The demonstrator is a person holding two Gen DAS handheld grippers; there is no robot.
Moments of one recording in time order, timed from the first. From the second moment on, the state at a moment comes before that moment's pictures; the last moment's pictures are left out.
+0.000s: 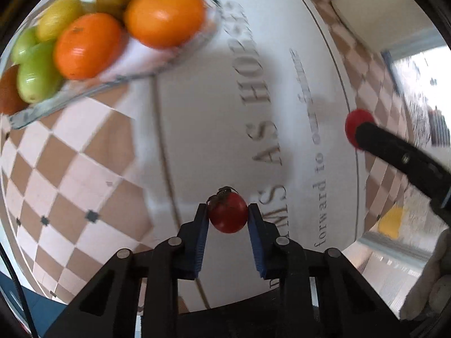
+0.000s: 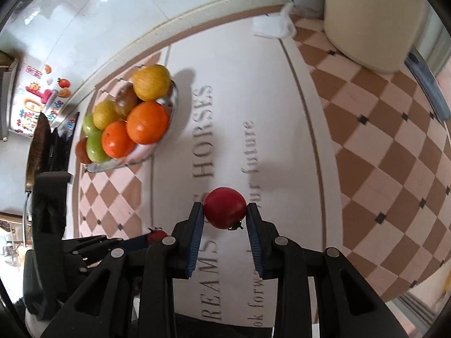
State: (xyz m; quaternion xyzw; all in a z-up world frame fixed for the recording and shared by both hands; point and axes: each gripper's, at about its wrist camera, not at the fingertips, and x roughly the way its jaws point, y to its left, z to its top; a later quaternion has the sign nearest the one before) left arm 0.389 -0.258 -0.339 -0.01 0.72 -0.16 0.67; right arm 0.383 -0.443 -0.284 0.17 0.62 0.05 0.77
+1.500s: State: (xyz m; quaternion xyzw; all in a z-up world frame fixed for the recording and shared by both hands) left arm 0.505 -0.106 -0.305 -0.16 0.71 -0.01 0.69; right arm 0.478 -0.318 -0.294 0.11 0.64 0.11 0.75
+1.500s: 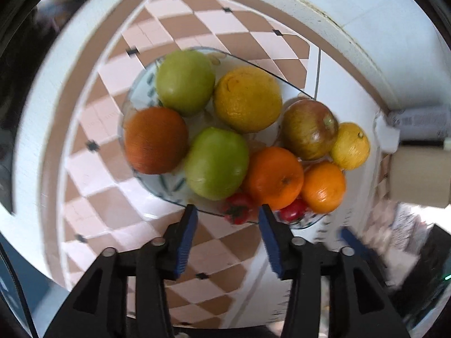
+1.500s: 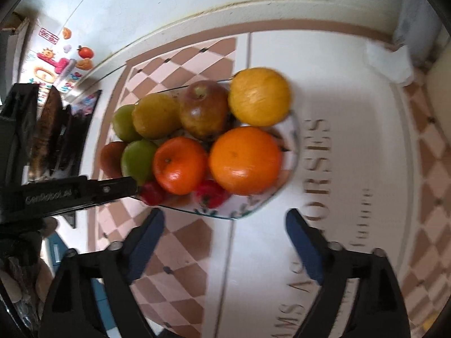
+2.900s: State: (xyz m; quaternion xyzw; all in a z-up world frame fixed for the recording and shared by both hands) left arm 0.169 -0.042 -0.047 0.02 0.43 -0.04 0.90; right arm 0.108 -0.227 0.000 0.07 0.41 0.00 0.91
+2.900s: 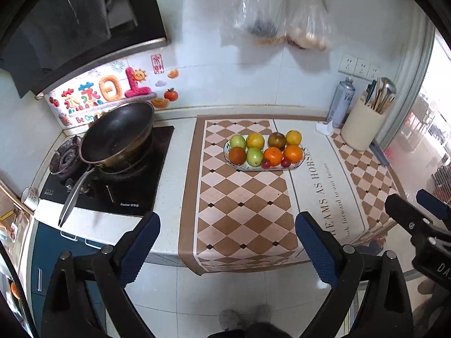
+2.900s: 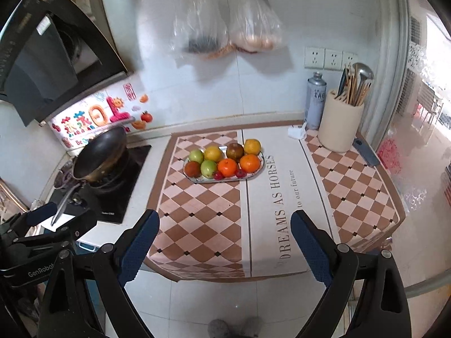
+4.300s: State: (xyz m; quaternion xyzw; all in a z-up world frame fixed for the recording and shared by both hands) left arm 0.149 -0.065 -0.013 0.02 0.39 0.01 0.92; right arm 0.105 -0.261 0.029 0.07 0.39 0.00 0.92
